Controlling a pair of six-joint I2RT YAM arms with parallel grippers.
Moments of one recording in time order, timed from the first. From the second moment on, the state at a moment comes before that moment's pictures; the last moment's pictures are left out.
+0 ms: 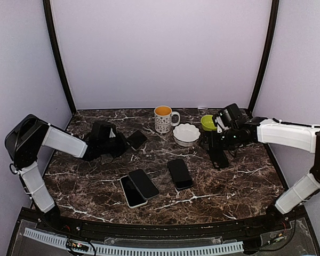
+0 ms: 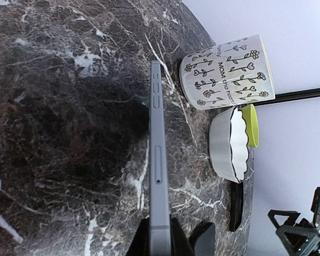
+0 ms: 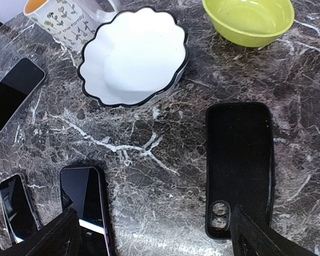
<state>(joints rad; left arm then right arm) -0.51 1.76 0.80 0.40 0.18 -1.03 0.56 1.46 1.00 -0.43 0.01 0.47</state>
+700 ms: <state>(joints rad) -0.53 1.90 0.84 0.49 0.26 -1.13 0.81 1.69 1.12 -0.50 0.08 0.47</state>
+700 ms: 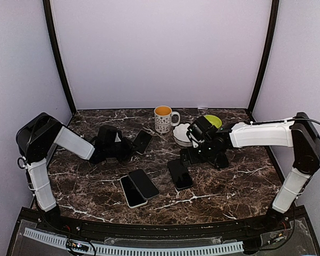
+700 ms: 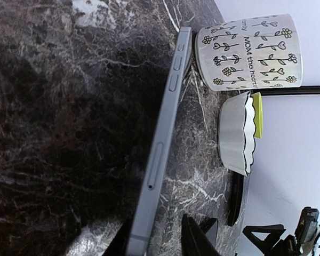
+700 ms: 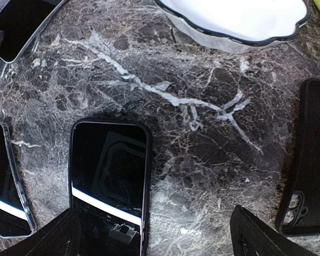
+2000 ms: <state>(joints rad) -0.65 1.84 0.95 0.16 0.06 -0.98 1.00 1.98 1.35 -0.71 0.18 0.52</state>
